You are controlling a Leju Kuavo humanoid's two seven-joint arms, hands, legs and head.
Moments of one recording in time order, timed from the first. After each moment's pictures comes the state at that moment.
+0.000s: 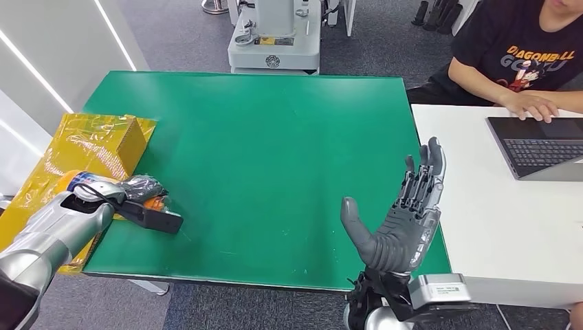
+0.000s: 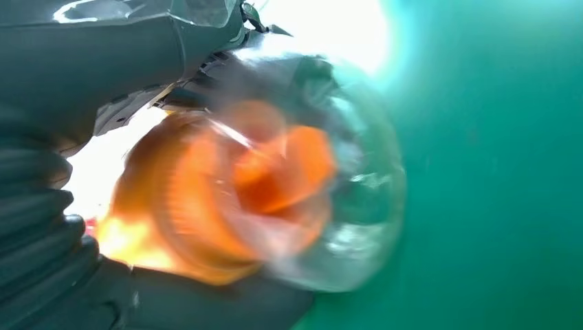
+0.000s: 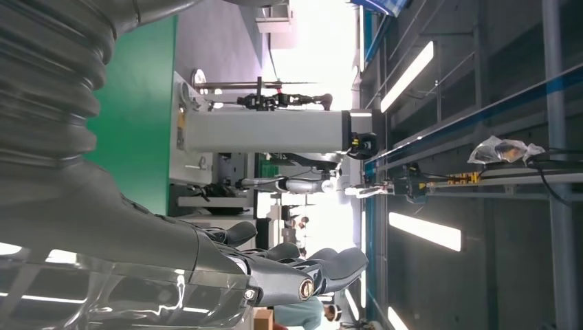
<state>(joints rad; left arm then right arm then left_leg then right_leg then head) -0.86 0.42 -0.92 -0.36 -0.99 -0.13 -0.32 -0.09 0.11 0.67 -1.72 0.08 -0.69 -0.63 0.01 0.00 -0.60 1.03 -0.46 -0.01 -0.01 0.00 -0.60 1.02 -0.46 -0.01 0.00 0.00</state>
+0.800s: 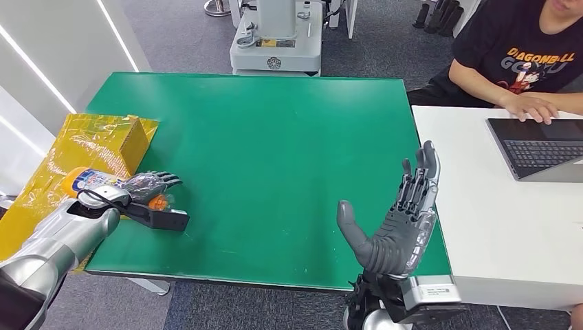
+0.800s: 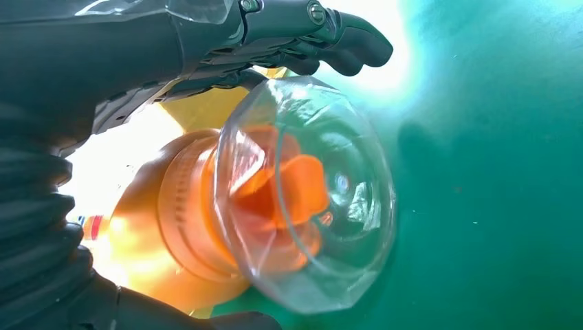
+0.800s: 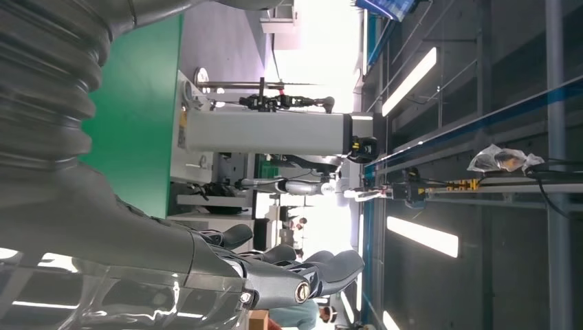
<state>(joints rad) -0.82 0.40 -0.87 -0.36 -0.98 -0.04 -0.27 -0.08 0.11 0.67 -1.71 0.11 -0.70 -0.63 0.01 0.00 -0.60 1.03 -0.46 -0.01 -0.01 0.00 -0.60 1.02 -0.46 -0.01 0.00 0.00</state>
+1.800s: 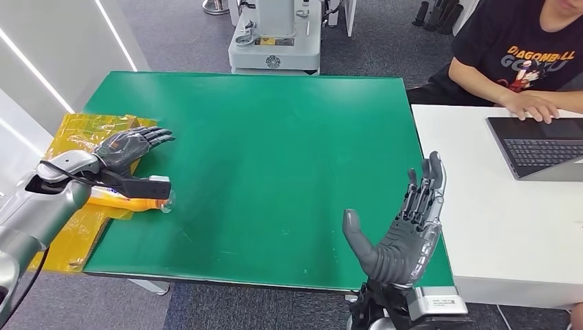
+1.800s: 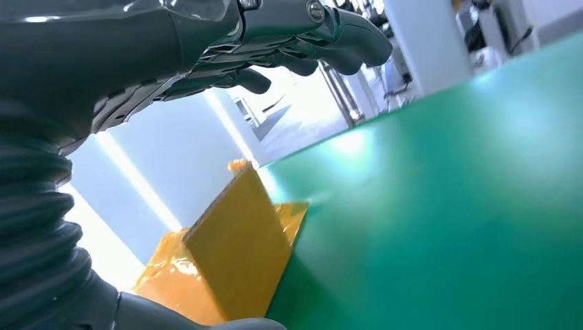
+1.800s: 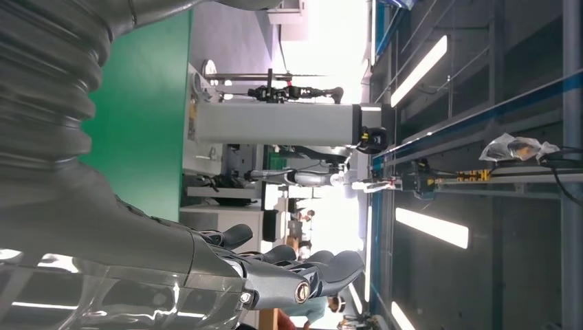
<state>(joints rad) -0.84 0.53 -0.71 -0.68 -0.90 -0.01 -0.40 -0.02 0.11 0.66 -1.73 0.11 -0.70 -0.65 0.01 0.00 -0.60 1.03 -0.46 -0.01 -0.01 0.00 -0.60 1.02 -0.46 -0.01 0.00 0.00</state>
